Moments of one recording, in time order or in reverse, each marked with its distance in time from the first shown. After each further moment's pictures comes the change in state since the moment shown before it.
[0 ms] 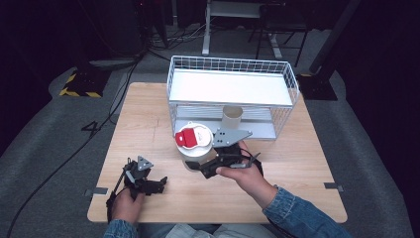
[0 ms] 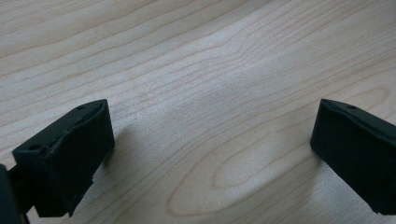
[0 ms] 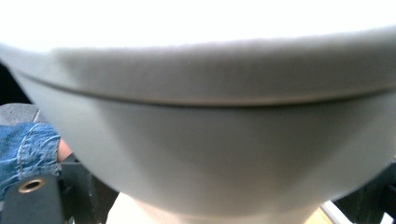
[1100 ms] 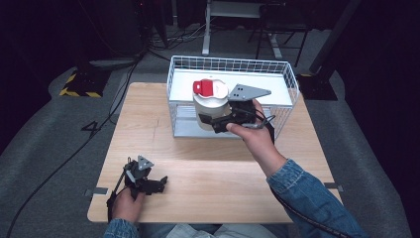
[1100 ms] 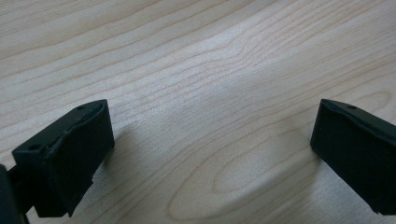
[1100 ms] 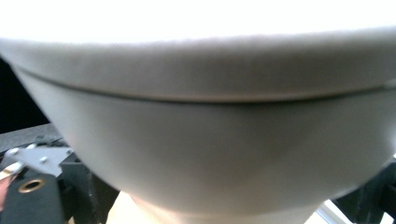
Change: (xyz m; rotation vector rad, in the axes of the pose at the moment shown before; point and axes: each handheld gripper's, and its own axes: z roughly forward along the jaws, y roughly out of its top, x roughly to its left) left arm 0.000 0.001 0.001 0.001 0.011 -0.003; right arm -0.071 0.063 -0.031 -0.043 -0.228 0.042
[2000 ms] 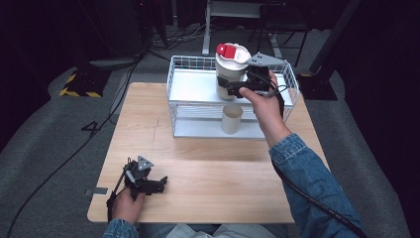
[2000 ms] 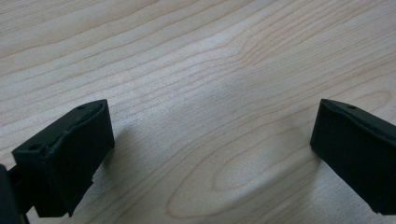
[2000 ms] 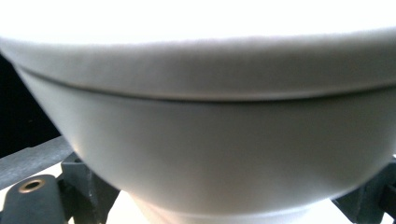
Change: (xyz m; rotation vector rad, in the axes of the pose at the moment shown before) left arm -0.001 -0.001 0.000 0.000 -0.003 -0.005; right arm -0.083 0.024 -0.002 -0.034 -0.239 0.088
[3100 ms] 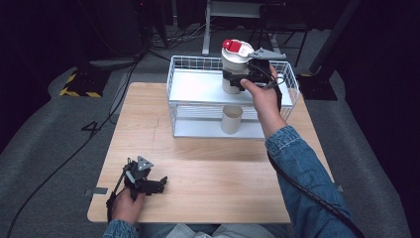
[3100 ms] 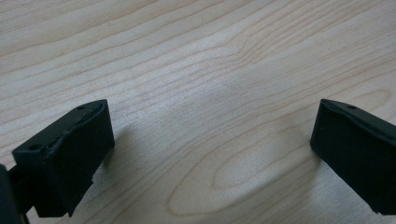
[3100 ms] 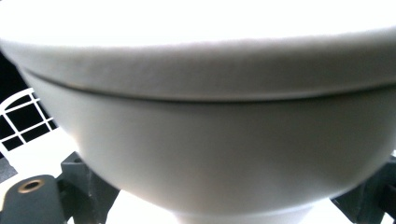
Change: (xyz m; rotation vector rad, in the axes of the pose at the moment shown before) left arm 0.000 -0.001 -0.001 0.003 -0.001 -0.002; right arm -0.032 -0.007 0.023 0.051 -0.102 0.074
